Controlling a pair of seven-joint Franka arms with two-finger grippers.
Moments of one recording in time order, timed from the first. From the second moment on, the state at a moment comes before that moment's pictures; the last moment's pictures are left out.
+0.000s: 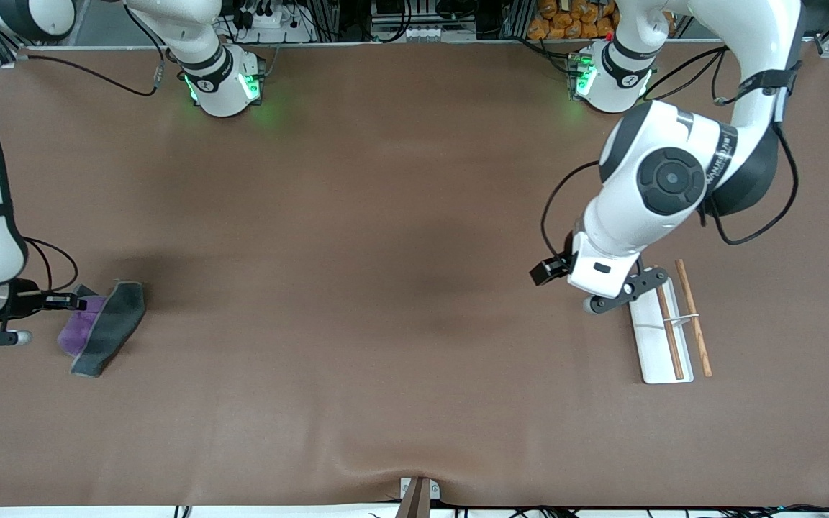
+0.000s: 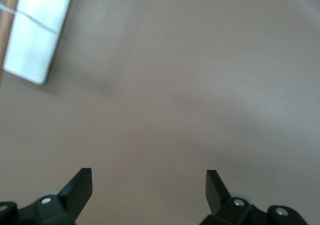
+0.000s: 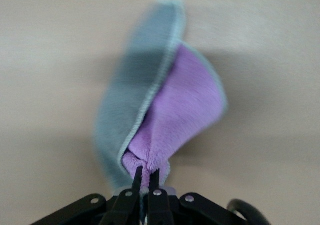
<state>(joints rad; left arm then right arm) -0.31 0.38 -0.15 -1.51 -0.02 1.87 -0.91 -0.35 0.61 -0.02 -1.57 0.14 1.98 -0.46</state>
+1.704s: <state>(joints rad) -0.35 0.46 -0.15 -1.44 -0.56 2.07 -1.28 0.42 0.40 0.00 -1.46 0.34 1.92 0.39</state>
